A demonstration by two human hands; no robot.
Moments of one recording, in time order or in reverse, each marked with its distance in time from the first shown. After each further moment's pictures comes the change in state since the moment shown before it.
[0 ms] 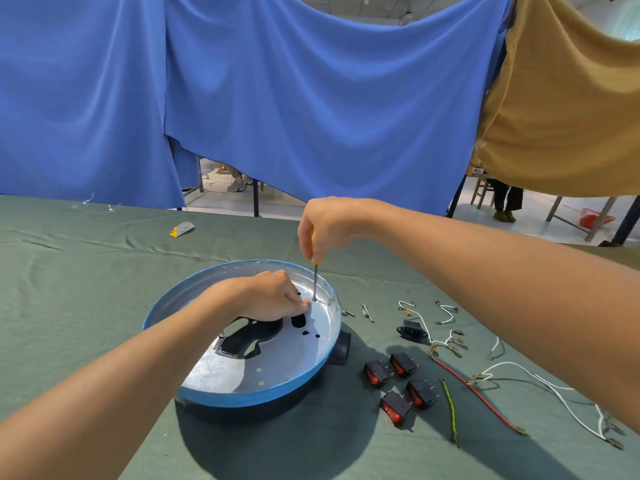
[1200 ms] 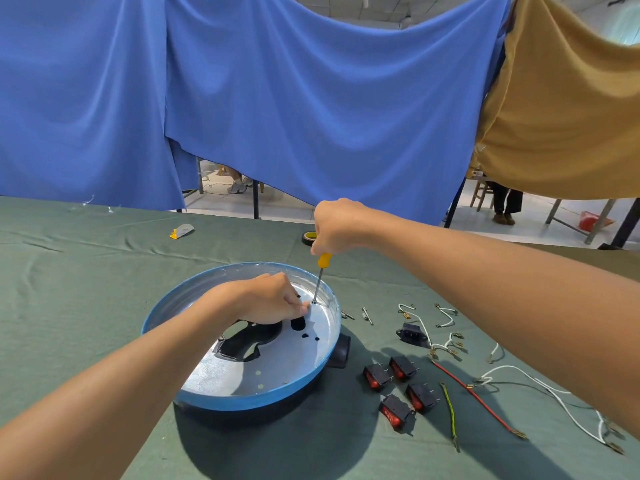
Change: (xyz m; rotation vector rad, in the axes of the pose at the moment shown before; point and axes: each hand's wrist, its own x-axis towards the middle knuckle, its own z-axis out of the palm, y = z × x) left_hand 0.001 -0.003 0.001 -0.025 -0.003 0.024; right_hand 0.005 0.008 0.012 -0.034 0.144 0.180
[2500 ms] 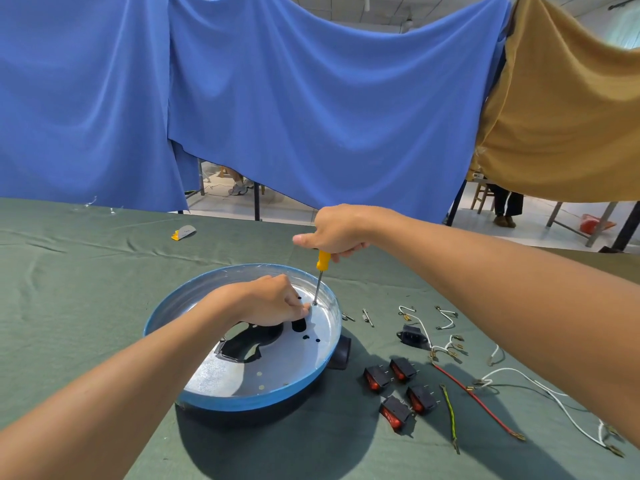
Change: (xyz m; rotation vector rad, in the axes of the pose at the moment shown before) left_hand -0.002 0.002 -0.001 0.005 -0.007 -0.001; right_hand -0.002 0.001 -0.007 0.009 -0.115 -0.052
